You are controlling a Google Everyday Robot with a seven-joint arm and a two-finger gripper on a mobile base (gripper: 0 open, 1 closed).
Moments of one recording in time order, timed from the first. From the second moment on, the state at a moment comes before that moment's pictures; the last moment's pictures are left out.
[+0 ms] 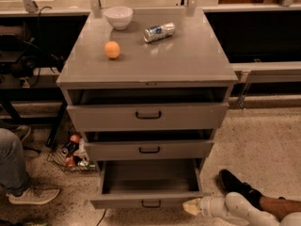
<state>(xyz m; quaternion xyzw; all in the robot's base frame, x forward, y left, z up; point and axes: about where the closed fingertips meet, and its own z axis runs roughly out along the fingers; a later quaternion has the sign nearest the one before) 0.484 -0.197 0.156 -0.26 0.86 0.34 0.27</state>
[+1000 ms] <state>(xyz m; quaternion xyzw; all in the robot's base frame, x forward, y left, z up) 0.518 -0.170 0.171 -0.28 0.83 0.36 0.31</state>
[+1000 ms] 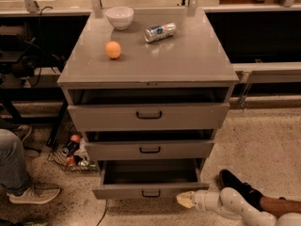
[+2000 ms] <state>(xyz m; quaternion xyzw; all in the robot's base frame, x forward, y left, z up) 0.559 -0.150 0.177 -0.27 0.80 0.34 0.41</state>
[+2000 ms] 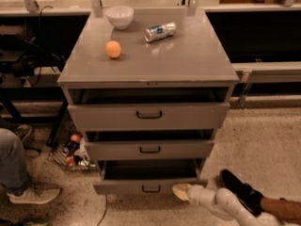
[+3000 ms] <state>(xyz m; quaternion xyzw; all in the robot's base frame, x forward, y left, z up) 0.619 -0.128 0.195 -0.27 0.76 0.34 0.49</state>
